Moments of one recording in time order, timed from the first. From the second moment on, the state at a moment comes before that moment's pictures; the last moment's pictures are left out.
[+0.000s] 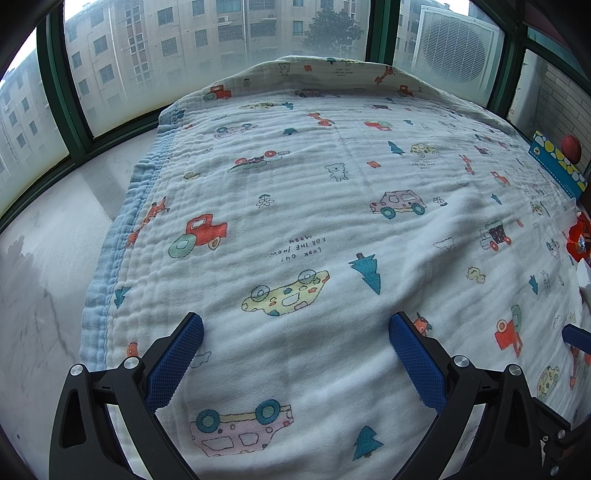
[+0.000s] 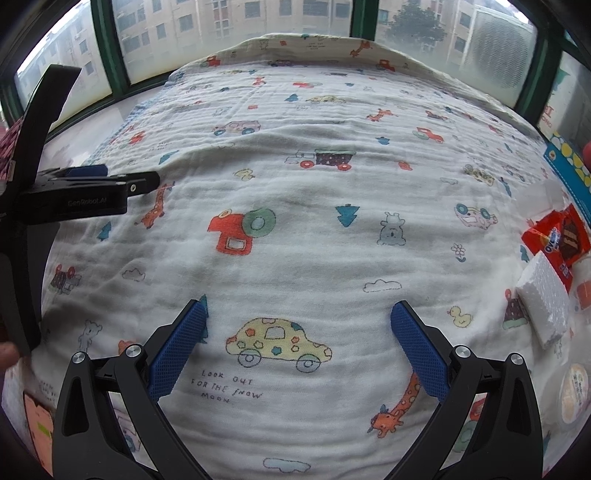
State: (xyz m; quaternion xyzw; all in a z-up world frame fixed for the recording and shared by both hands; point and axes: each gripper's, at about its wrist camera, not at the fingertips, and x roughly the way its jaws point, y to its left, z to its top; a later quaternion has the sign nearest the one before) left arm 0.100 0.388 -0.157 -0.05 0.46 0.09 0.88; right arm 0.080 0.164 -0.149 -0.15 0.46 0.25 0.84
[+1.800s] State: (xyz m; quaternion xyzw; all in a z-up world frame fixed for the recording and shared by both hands) left arm -0.008 0.096 -0.017 -0.02 0.37 0.04 0.93; right arm 0.002 -0.152 -0.029 -0.03 0.42 0.11 0.90
